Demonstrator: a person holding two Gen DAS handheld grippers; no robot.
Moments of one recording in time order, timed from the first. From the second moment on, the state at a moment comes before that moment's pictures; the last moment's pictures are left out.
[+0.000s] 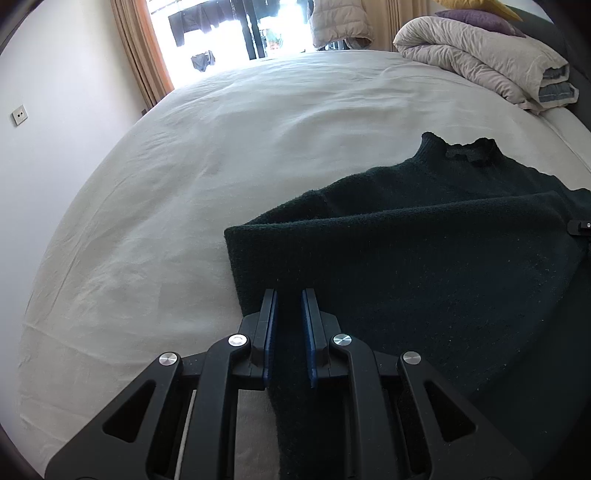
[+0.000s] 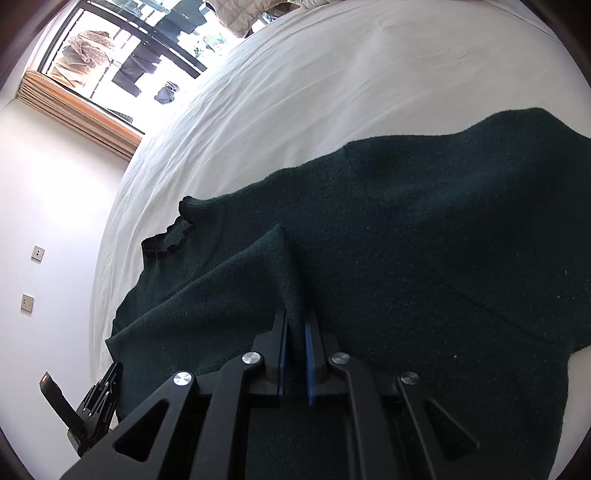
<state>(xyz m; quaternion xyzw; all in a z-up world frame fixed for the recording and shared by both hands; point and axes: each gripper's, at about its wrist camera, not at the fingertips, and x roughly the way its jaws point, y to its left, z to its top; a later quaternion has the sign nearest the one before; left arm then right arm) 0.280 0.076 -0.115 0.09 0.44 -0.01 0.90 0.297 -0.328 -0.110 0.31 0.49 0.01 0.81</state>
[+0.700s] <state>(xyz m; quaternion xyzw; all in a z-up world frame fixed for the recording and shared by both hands) 0.273 0.057 -0.118 0.11 0.43 0.01 0.90 0.328 -0.249 -0.106 0.38 0.44 0.23 0.78</state>
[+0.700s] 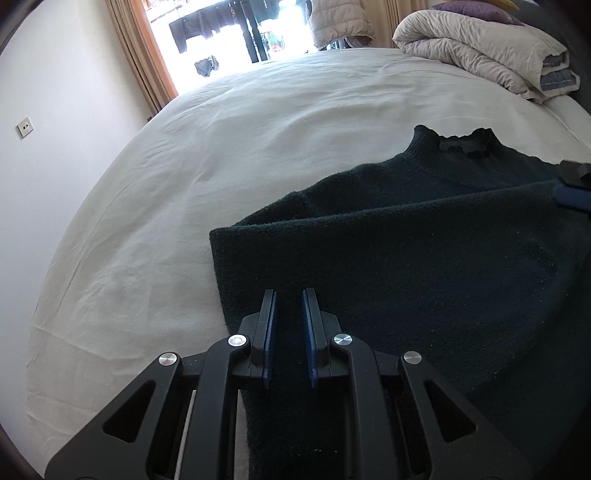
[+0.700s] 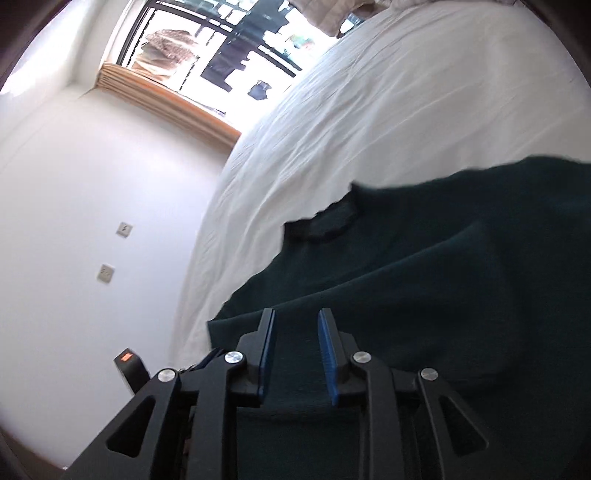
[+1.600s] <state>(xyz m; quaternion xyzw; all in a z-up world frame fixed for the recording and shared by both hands) 0.241 0.014 -0.087 -0.01 0.41 -0.09 0.91 0.113 -0.524 -0.127 0.55 0.24 -0.09 0.80</state>
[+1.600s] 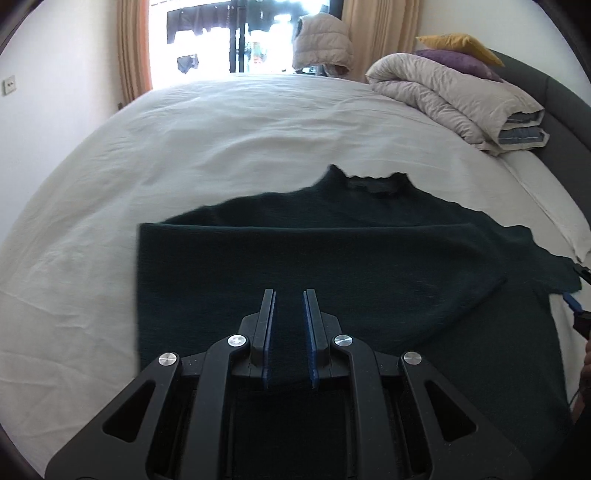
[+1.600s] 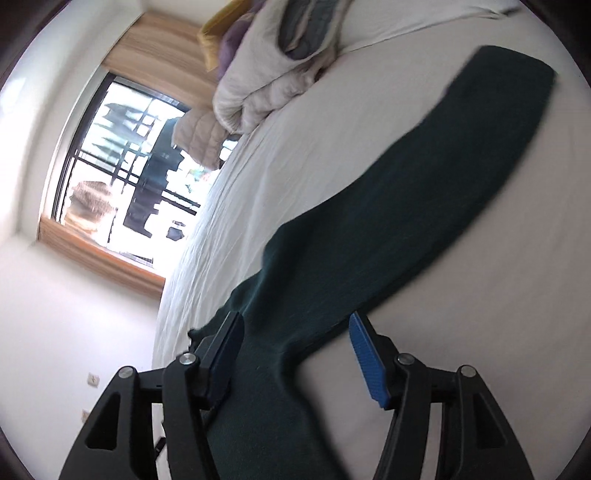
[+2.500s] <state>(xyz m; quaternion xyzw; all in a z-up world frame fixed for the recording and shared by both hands) 0.234 -0.037 -0.117 -0.06 0.44 -0.15 0.89 0.064 -0.691 -0.174 0.67 0.11 -0.18 0.71</state>
